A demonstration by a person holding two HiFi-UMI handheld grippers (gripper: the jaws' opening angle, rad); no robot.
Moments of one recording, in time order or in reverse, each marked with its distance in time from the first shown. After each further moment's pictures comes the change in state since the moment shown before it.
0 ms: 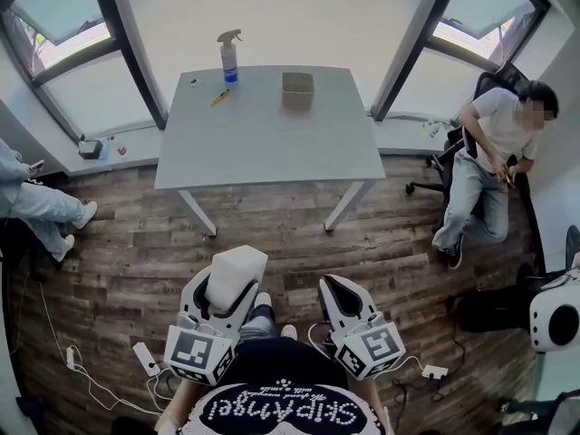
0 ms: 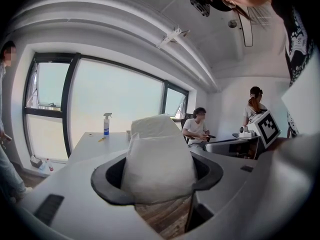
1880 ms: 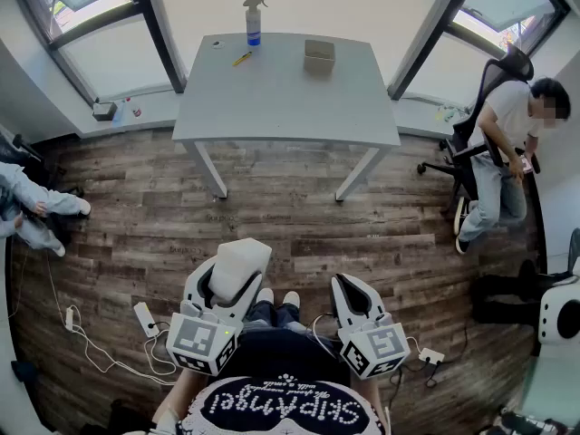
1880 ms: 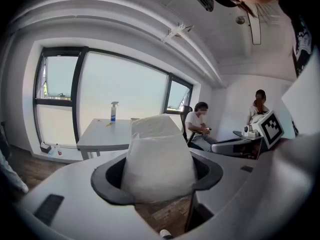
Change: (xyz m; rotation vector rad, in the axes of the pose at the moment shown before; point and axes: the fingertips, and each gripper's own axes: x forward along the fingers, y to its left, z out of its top) left arm -0.076 -0.033 -0.050 -0.058 0.100 0.046; right arm -0.074 0.037 -0.055 0.022 0.130 -0.050
